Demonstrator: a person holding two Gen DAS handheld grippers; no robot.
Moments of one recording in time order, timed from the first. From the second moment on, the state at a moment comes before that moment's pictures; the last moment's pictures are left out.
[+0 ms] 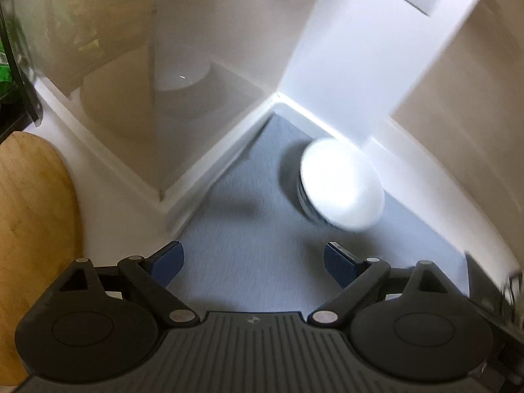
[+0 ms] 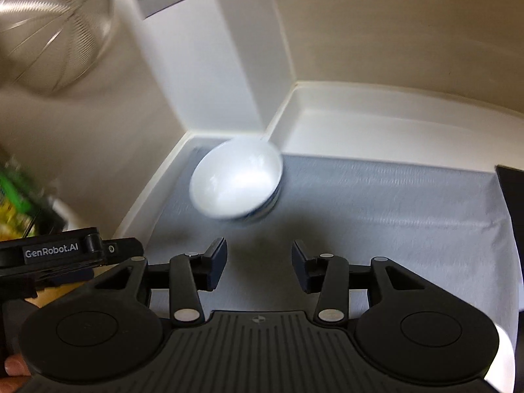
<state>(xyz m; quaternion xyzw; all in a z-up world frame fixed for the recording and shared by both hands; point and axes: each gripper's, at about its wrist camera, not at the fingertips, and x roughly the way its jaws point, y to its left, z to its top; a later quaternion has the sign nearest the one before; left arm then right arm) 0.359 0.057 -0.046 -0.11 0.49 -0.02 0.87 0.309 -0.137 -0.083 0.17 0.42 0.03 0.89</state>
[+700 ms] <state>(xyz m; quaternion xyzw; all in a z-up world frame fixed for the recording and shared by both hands) 0.452 0.013 -0.100 -0.10 0.52 0.06 0.85 0.423 -0.155 -0.150 0.18 0.47 0.03 0.86</state>
